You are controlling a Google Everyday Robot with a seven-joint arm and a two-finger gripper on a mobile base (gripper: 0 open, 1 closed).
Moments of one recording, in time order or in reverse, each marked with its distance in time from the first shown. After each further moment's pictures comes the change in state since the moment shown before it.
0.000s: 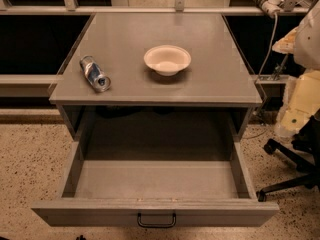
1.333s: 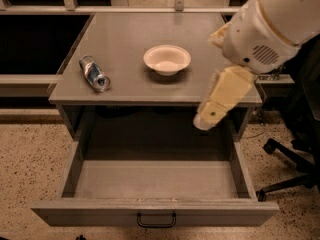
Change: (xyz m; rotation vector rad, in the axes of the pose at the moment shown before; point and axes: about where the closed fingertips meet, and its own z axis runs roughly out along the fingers) arm -0.124 0.022 0.011 -0.025 -0.318 -0.031
